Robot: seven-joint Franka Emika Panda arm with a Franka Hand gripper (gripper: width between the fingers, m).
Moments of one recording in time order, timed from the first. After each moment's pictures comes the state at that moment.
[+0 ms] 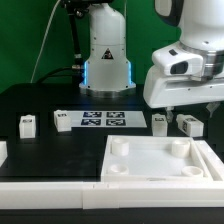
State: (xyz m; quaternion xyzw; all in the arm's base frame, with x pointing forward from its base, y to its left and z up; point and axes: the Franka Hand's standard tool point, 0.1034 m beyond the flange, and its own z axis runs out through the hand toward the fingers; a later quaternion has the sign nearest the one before) arm 0.427 0.161 0.041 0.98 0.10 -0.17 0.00
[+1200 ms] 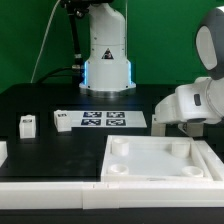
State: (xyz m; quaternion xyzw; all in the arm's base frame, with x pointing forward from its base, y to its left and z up) arm 0.390 0.174 0.014 0.88 0.09 -0.46 0.06
